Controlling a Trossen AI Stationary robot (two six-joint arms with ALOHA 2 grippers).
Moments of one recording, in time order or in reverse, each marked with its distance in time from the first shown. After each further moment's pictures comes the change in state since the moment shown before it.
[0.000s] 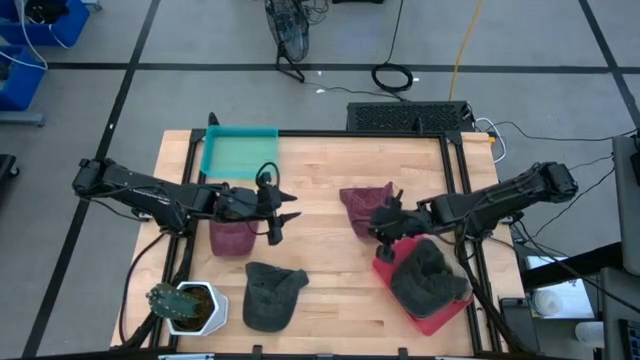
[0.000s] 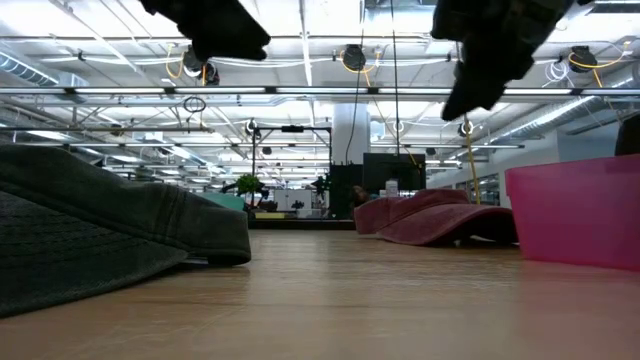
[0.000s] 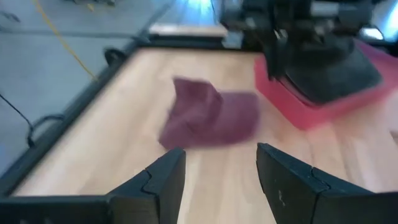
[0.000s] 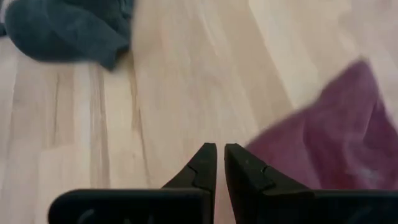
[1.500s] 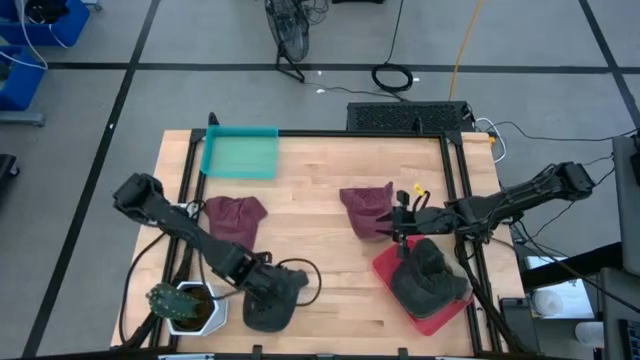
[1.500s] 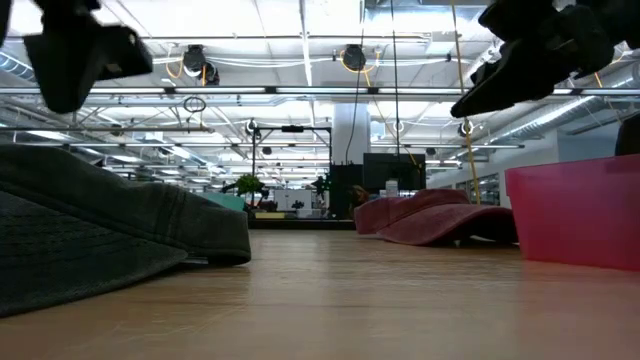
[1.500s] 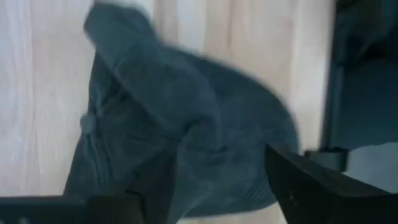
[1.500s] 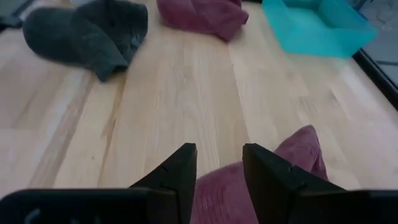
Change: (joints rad) left arm -0.402 0.488 0.385 -0.665 0.428 -0.524; right arm 0.036 -0.300 -0.364 0.381 0.131 -0.361
